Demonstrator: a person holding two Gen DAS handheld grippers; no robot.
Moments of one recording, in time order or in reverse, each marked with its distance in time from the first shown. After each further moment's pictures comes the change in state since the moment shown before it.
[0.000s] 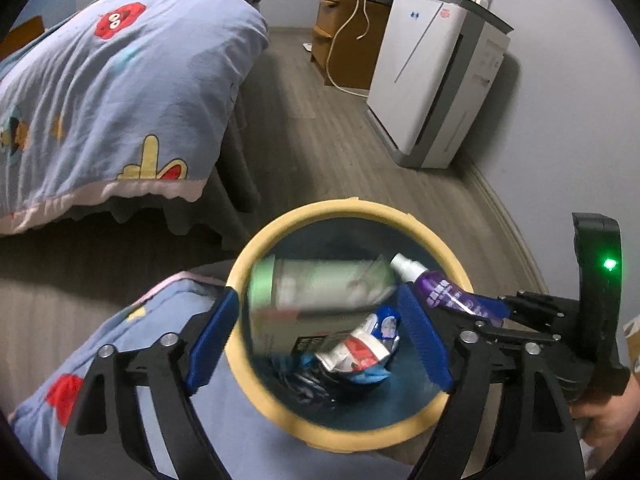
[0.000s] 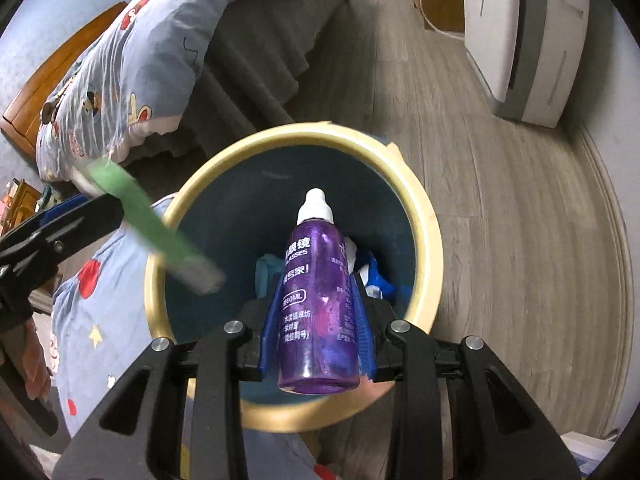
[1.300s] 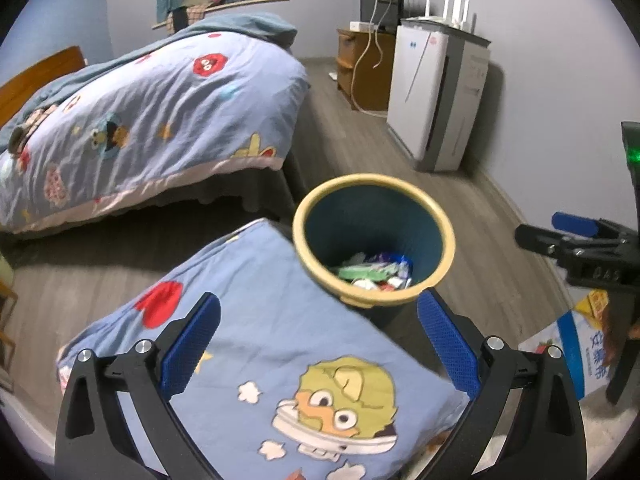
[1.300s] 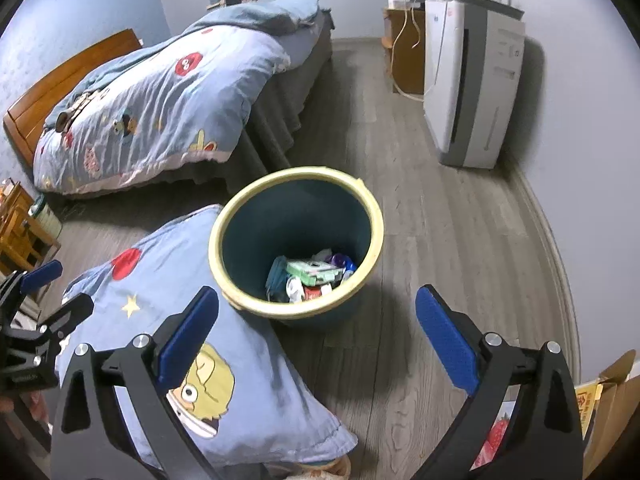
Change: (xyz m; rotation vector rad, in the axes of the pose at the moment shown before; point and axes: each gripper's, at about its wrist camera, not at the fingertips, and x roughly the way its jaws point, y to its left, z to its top) left arm -0.171 -0.014 -0.113 0.036 -0.108 0.152; right arm -0.170 0.055 -0.083 -0.019 -0.206 -0.135
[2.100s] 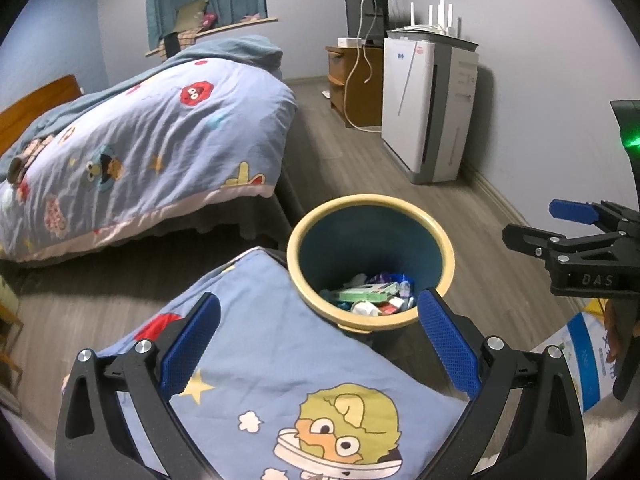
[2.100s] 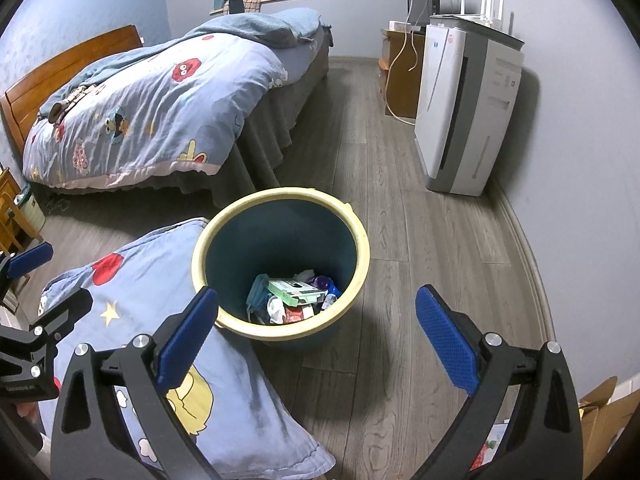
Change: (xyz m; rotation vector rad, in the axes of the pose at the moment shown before) left arm 0.005 -0.018 0.007 0.067 -0.074 0.024; right arm 0.003 0.004 0.008 -0.065 -0.050 -0.056
